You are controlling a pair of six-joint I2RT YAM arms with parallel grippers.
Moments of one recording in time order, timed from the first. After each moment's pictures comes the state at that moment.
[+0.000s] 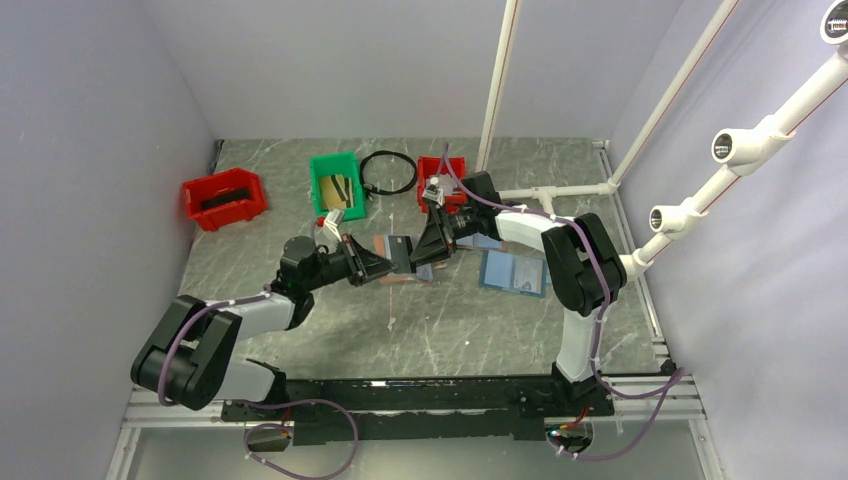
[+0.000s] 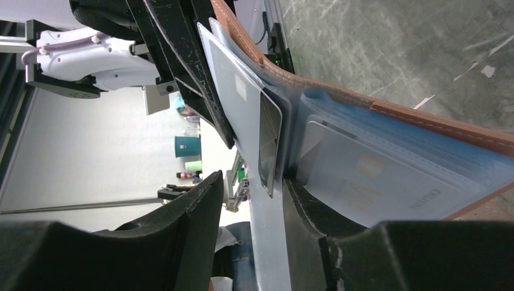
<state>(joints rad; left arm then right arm) -0.39 1.34 0.36 0.86 0.70 -1.17 0.44 1.93 1.18 -0.04 -1.34 0.61</state>
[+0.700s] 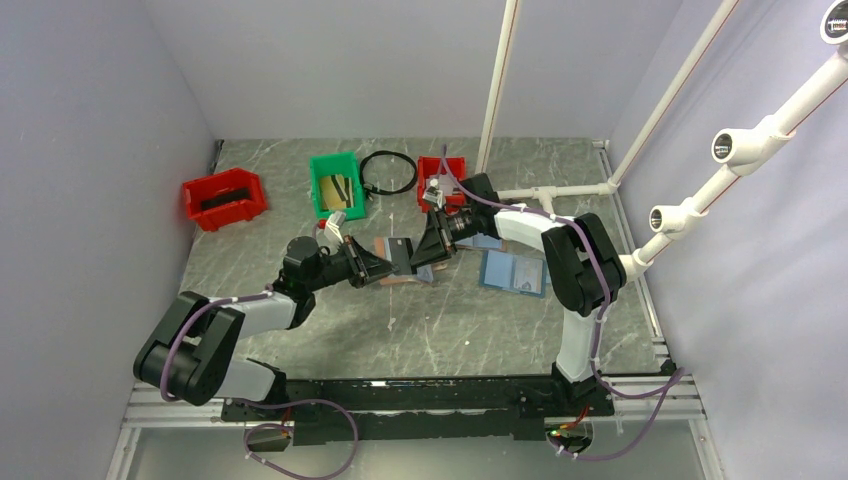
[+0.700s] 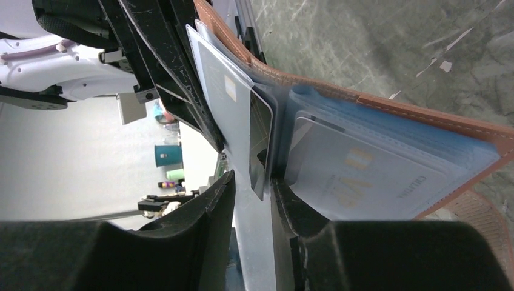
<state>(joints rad) -0.40 1.37 0.36 0.83 0.68 -1.17 0.45 1.93 1.21 -0.17 -1.25 0.49</state>
